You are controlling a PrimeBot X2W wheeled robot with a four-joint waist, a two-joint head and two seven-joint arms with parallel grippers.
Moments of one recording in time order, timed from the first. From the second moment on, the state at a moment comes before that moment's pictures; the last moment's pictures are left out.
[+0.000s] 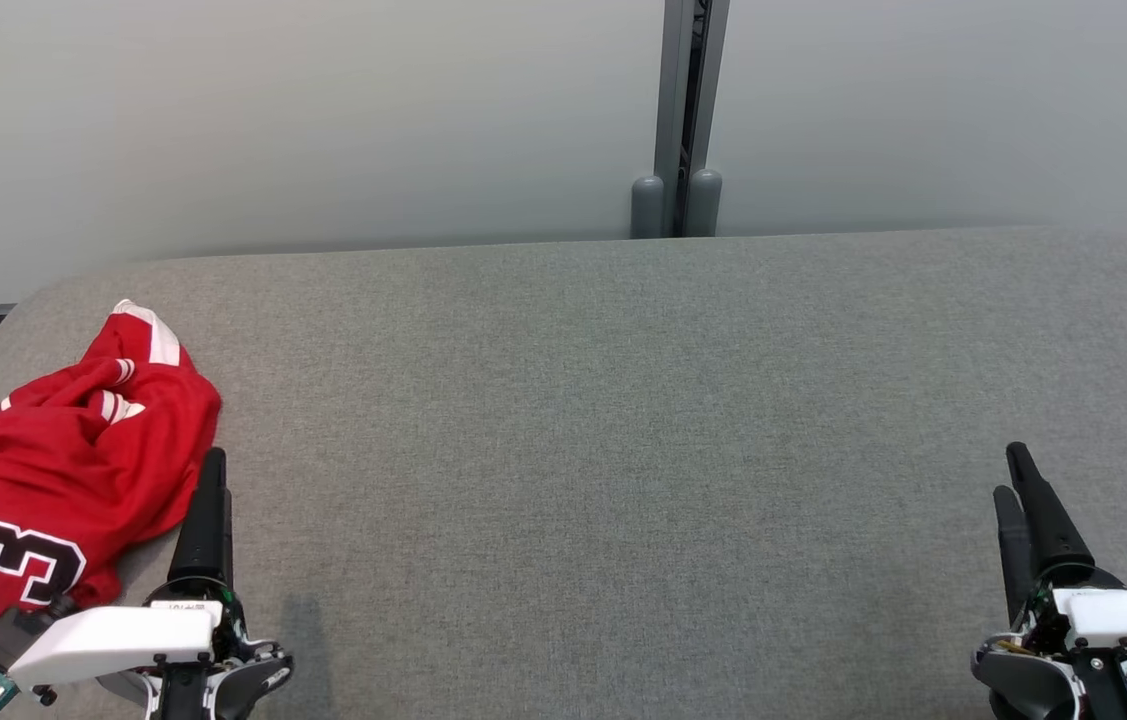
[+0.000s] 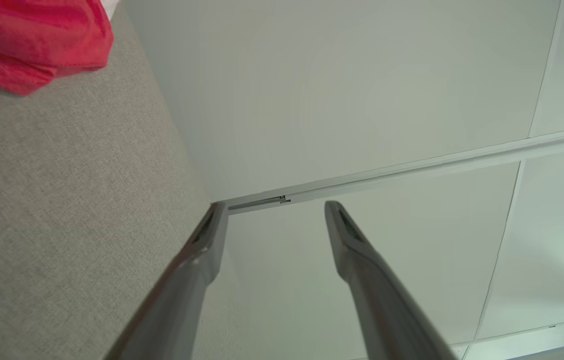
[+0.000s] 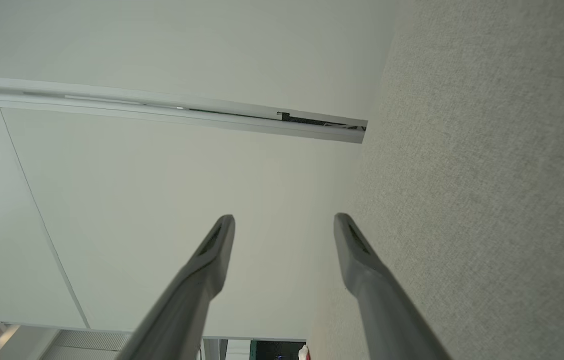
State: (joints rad) left arm -0.07 0.04 0.04 0.21 -1.47 -0.11 0.00; right arm -0.06 -0.04 -0.04 0.16 1.52 0.13 0.01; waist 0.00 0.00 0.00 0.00
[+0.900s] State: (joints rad) left arm -0.07 0.04 -0.04 0.16 -0.86 -0.03 -0.09; right arm -0.05 -0.06 0.02 0.06 0.88 0.13 -0.09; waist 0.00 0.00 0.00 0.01
